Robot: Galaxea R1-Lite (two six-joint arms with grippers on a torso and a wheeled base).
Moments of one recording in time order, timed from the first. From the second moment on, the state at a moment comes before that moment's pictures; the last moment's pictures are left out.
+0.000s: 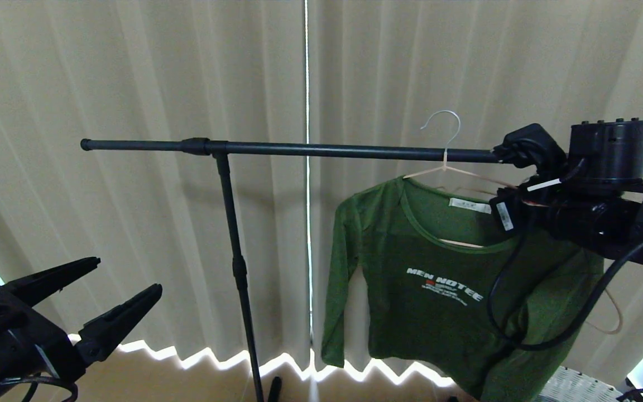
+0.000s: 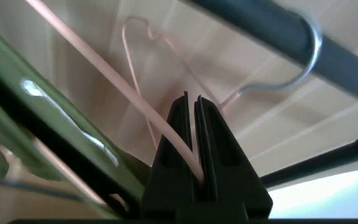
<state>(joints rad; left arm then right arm) -0.25 1.05 -0.25 -0.68 -0.14 0.07 0.31 1.68 -0.98 -0.34 -0.46 -0.26</state>
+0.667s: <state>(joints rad) -0.26 1.05 -0.24 -0.68 -0.14 0.09 0.34 1.85 -1.11 -0.33 -0.59 -0.27</state>
